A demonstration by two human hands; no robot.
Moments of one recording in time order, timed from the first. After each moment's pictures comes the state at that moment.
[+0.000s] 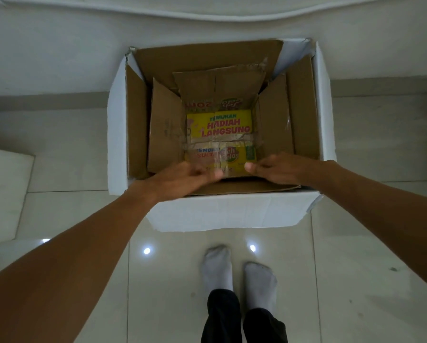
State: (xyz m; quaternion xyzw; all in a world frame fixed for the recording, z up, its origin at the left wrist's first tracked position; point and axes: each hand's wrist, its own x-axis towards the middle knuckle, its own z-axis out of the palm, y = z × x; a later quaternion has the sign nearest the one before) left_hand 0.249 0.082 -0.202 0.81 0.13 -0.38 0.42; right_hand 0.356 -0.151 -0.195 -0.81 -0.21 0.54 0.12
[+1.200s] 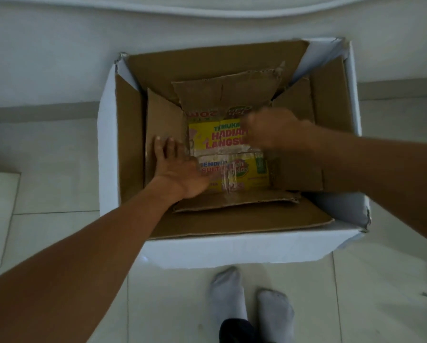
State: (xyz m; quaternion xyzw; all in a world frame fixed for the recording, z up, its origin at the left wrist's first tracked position) left_hand 0.317 0.097 -0.258 0.91 0.06 -0.41 -0.04; right_hand 0.448 -0.060 -0.237 -0.88 -0.35 0.32 -0.06
